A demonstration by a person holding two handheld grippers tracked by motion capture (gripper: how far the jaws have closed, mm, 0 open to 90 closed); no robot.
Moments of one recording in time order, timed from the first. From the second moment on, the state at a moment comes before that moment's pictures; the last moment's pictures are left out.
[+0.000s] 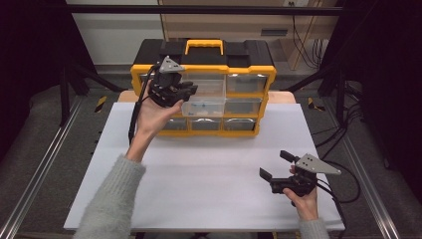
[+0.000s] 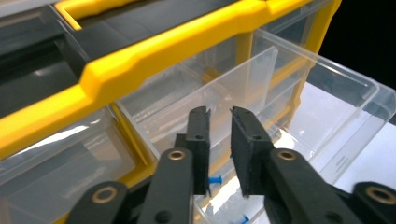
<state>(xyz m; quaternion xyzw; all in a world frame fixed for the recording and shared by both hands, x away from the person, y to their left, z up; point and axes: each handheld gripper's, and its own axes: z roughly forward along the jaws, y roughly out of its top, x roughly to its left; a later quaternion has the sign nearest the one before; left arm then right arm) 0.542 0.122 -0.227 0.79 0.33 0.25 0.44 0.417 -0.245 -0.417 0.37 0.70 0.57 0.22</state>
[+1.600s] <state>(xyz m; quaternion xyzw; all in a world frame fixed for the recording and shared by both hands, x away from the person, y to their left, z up) 0.456 0.146 -0.238 0.75 0.27 0.27 0.54 0.416 -0.247 -0.416 0.37 0.70 0.57 0.22</state>
